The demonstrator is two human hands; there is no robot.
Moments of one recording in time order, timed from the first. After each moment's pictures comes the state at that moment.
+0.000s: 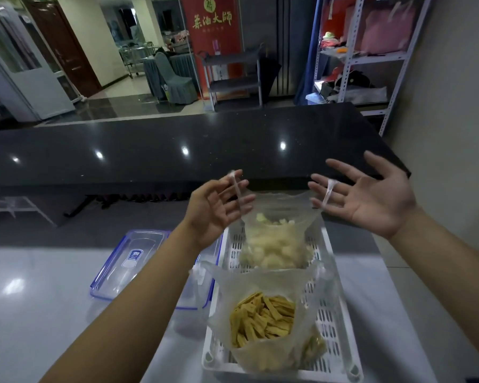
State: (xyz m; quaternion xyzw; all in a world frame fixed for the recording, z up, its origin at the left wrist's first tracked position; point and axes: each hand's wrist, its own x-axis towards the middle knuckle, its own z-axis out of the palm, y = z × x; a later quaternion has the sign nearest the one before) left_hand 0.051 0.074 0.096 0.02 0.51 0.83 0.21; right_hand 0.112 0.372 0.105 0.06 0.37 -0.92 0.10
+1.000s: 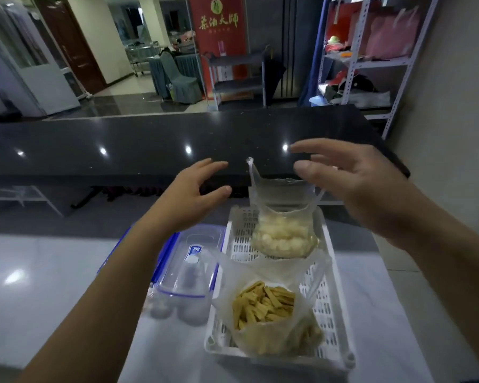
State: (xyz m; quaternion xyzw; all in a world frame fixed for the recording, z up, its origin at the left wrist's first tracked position) left_hand 0.079 0.022 0.140 0.22 0.92 0.31 -0.05; right_hand 0.194 0.285 0.199 -0.10 0.86 -0.50 -0.09
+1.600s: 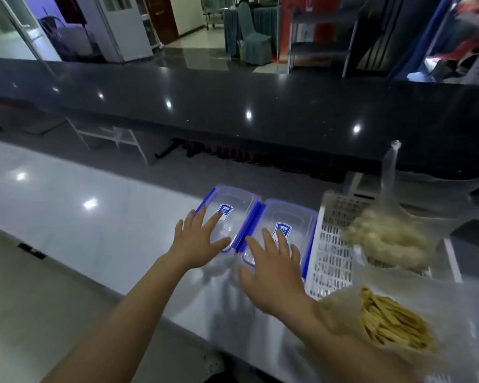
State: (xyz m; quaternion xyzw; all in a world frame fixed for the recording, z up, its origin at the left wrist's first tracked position) left_hand 0.093 -0.186 -0.039 -0.03 0.99 0.08 0.10; right_hand 0.162 0.020 0.008 -0.13 0.96 -0.23 0.11
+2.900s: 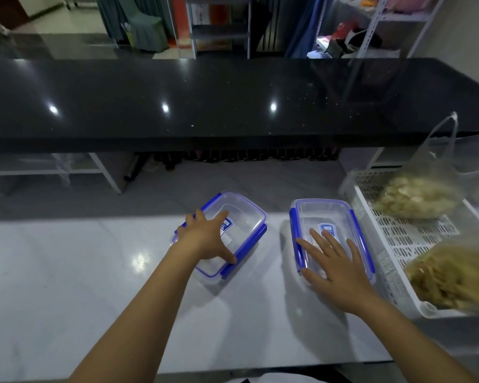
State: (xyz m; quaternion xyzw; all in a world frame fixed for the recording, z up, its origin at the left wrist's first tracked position) left_hand -0.023 -0.321 -0.020 0.14 0.95 0.05 0.26; right_hand 0.139 -0.058 -0.063 0.06 0.99 -0.12 0.09
